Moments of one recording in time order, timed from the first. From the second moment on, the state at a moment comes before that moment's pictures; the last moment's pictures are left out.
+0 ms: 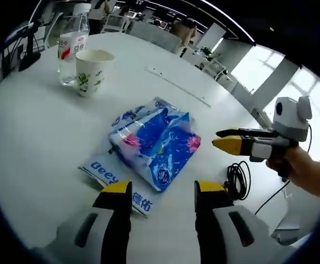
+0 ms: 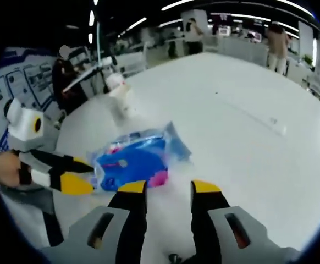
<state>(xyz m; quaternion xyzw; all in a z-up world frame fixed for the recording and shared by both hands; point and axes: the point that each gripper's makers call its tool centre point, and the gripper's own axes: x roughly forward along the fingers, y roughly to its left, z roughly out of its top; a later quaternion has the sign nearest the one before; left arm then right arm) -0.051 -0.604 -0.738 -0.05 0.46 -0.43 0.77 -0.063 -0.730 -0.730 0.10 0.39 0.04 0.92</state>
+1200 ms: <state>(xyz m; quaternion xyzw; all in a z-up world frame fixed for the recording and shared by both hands) -0.034 -0.597 -0.752 -0.07 0.48 -0.39 0.78 -0.062 -0.698 -0.745 0.16 0.39 0.03 0.91</state>
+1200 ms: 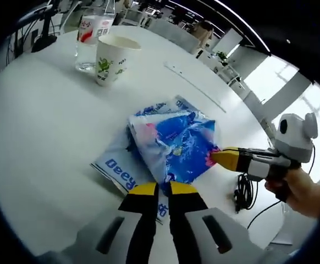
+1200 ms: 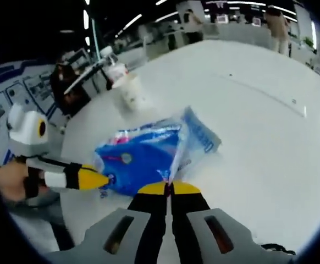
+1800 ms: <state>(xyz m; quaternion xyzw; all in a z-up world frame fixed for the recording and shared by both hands) -0.059 -0.625 -0.709 -0.08 0.44 -0.47 0.76 -0.132 -0.707 -0.691 0.25 0.28 -0.06 0.93</state>
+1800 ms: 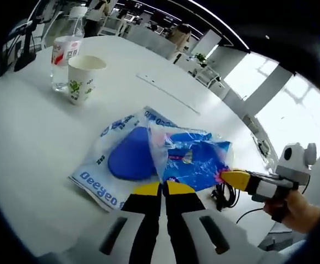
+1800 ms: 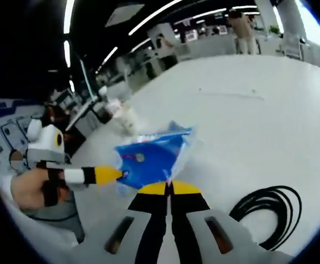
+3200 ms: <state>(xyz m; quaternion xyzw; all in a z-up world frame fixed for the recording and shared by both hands) -0.113 -0.650 -0.679 -0.05 0.42 -0.57 0.71 -0.197 -0.720 -0.665 0.26 0.24 -0.11 0.93</state>
